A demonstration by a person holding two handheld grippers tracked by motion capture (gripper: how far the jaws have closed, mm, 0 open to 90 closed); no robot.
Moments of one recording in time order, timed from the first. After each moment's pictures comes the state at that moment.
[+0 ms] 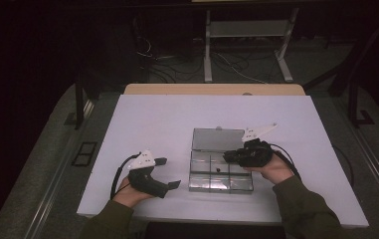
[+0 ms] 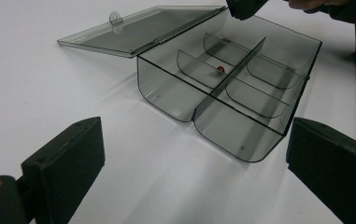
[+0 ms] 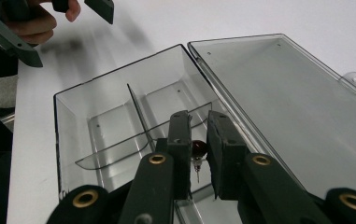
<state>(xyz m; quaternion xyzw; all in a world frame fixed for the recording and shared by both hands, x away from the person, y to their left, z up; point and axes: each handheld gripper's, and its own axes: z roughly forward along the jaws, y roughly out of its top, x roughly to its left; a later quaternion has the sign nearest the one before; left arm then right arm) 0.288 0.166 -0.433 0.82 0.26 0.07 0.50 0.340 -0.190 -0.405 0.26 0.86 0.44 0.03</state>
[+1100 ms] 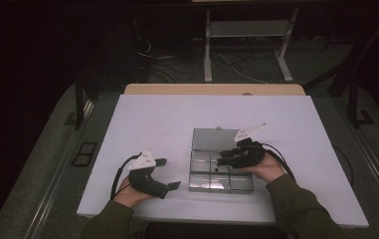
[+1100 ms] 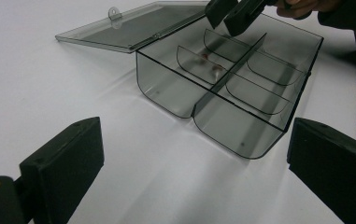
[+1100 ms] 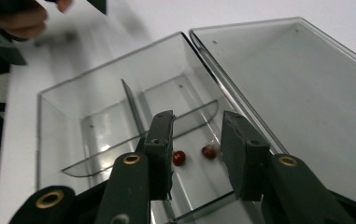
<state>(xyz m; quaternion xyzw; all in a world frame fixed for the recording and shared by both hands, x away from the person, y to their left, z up) 0.288 0.166 -0.435 0.82 0.26 0.07 0.50 0.351 -0.179 -0.419 0.26 0.86 0.43 0.00</state>
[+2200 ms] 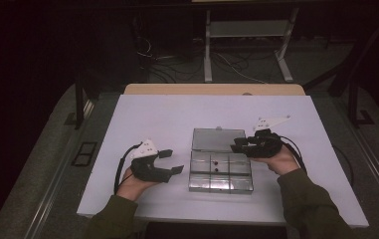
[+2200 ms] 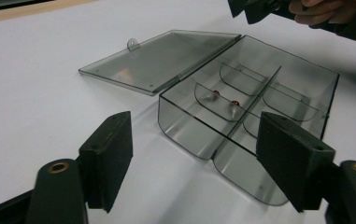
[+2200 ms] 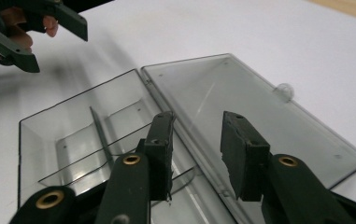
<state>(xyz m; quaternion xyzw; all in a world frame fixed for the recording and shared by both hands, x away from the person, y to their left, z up) 0.311 0.156 -0.414 0.81 0.27 0.09 0.51 0.359 -0.221 -0.395 0.30 0.83 0.47 0.06</state>
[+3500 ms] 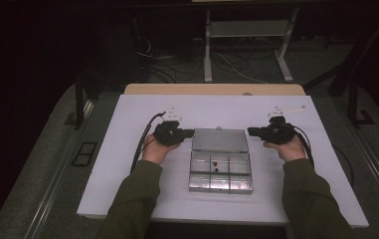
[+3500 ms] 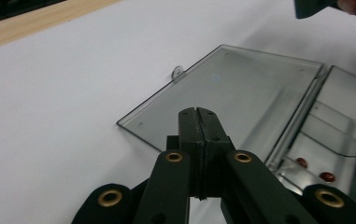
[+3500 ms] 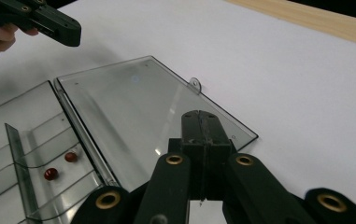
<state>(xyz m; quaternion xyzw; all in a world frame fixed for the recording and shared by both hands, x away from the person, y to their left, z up) 0.409 0.104 -0.410 0.84 0.29 0.10 0.45 0.393 -0.263 -0.402 0.37 0.80 0.45 0.10</state>
